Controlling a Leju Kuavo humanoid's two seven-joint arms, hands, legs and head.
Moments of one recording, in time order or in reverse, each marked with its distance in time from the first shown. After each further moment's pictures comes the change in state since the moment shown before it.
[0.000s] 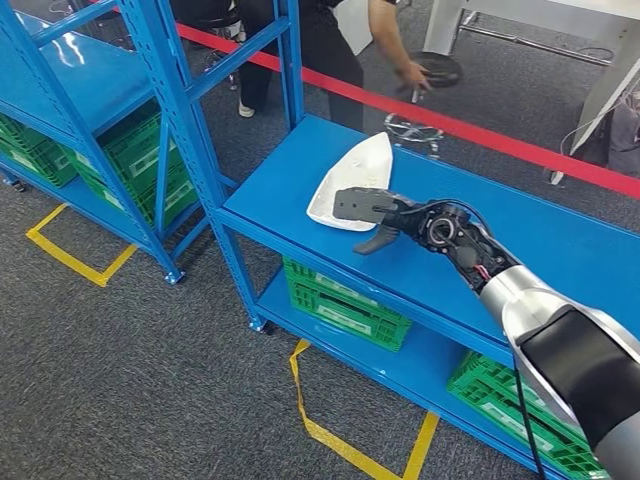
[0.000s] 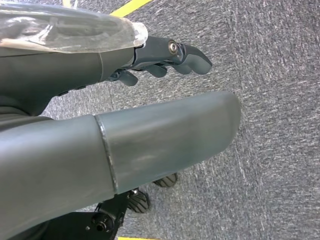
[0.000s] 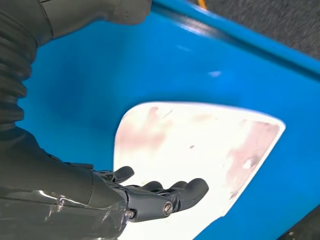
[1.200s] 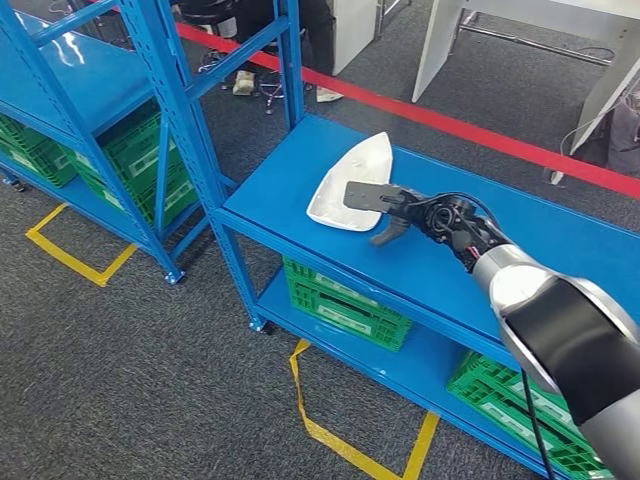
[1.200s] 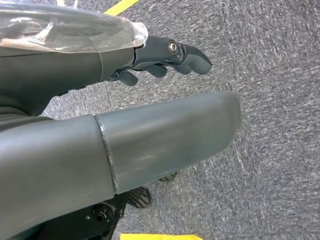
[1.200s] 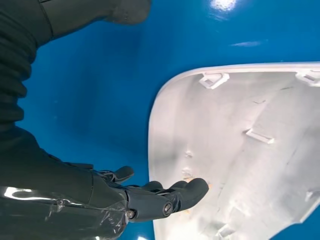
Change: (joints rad) left arm -0.037 -0.021 0.000 0.000 -0.040 0.010 0.013; right arm -0.148 0.072 0.013 0.373 0.070 -0.063 -0.067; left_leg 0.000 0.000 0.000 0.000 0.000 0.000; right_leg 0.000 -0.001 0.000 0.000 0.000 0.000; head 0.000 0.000
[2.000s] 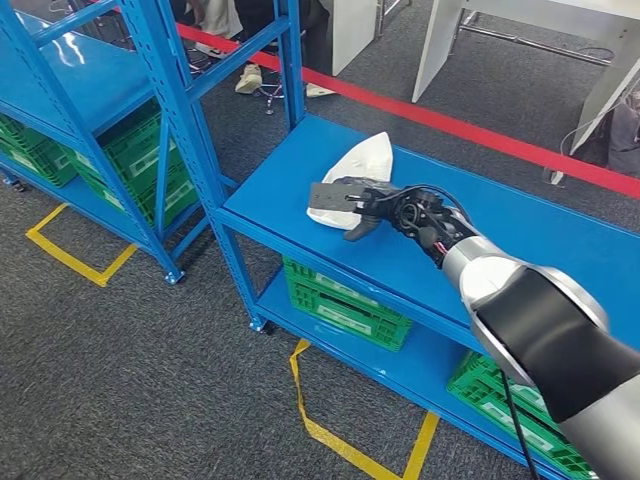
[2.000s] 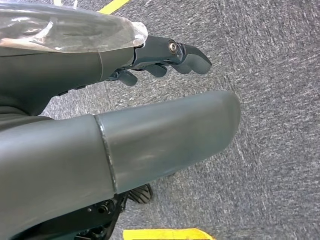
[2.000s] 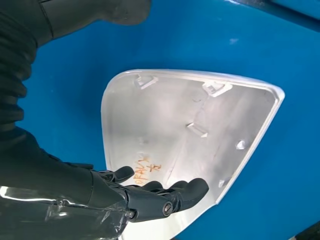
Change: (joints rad) left arm -0.019 -0.018 0.000 0.000 -0.021 0.003 0.008; right arm -0.064 0.119 0.032 0.068 0.102 -0.060 0.005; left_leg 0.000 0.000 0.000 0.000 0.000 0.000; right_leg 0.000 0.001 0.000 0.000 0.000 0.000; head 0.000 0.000
